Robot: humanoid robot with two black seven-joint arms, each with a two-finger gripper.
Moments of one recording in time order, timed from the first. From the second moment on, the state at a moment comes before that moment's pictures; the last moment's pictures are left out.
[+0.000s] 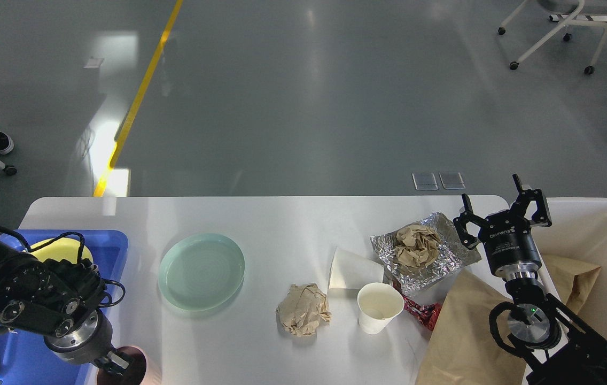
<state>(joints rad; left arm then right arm) -1.52 0.37 1.28 -1.46 0.67 -0.25 0.01 0.30 -0.21 1.11 0.80 -0.21 0.40 0.51</state>
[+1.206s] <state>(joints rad) -2.38 0.38 1.40 -1.66 0.21 -0.84 -0.03 0.30 -0.21 1.11 0.80 -0.21 0.40 0.51</state>
